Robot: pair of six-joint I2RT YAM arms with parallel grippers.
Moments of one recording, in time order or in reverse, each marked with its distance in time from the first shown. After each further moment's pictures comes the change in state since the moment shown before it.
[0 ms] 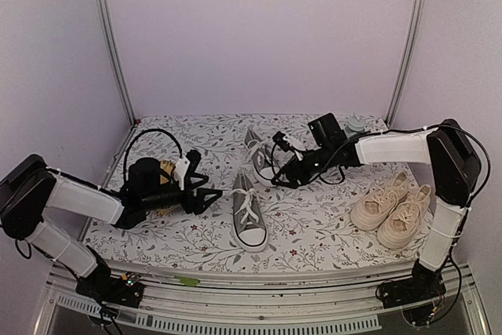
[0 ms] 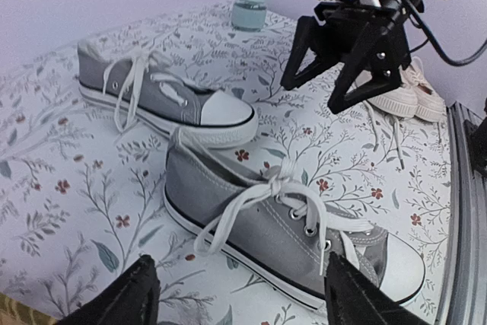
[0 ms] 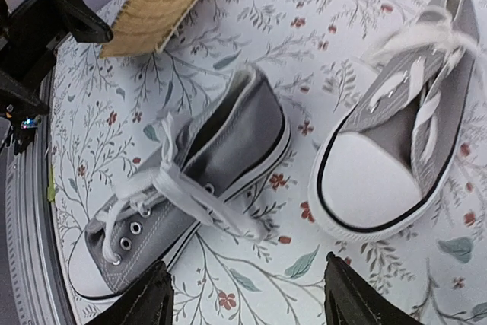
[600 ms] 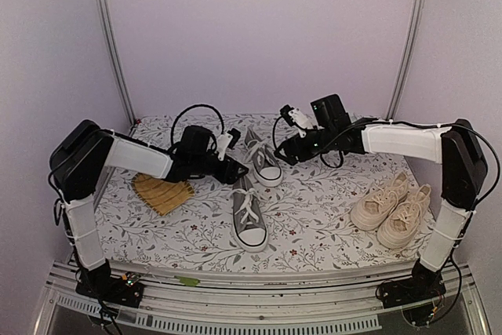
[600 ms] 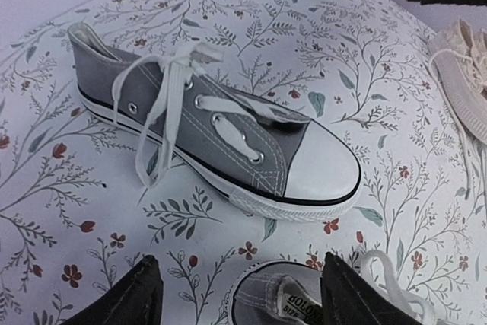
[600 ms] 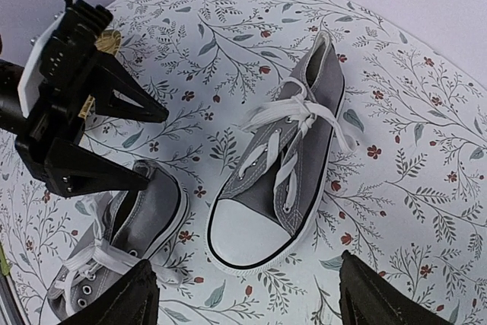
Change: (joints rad) left arm 0.003 0.421 0.647 -0.425 -0.100 0.053; right arm 0.000 -0.074 0.131 -0.015 0.327 0.089
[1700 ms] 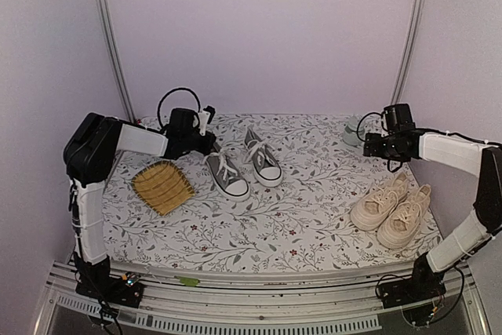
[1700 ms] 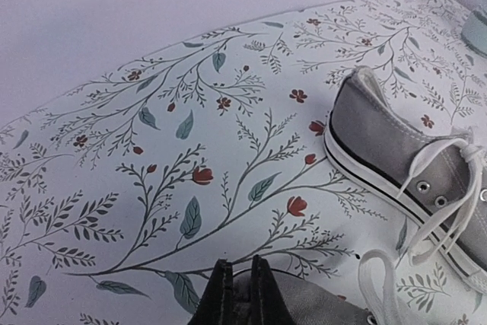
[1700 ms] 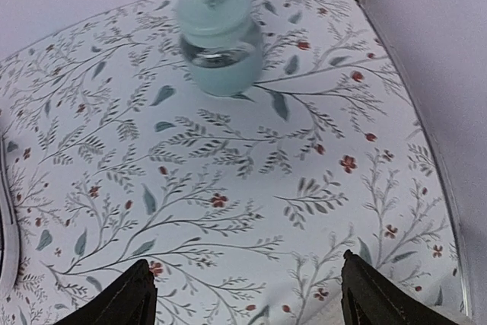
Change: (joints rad) left arm 0.211 0.196 0.254 -0.021 -0.175 0.076; right arm -0.414 -0.291 -0.314 -0.082 0.434 0.304
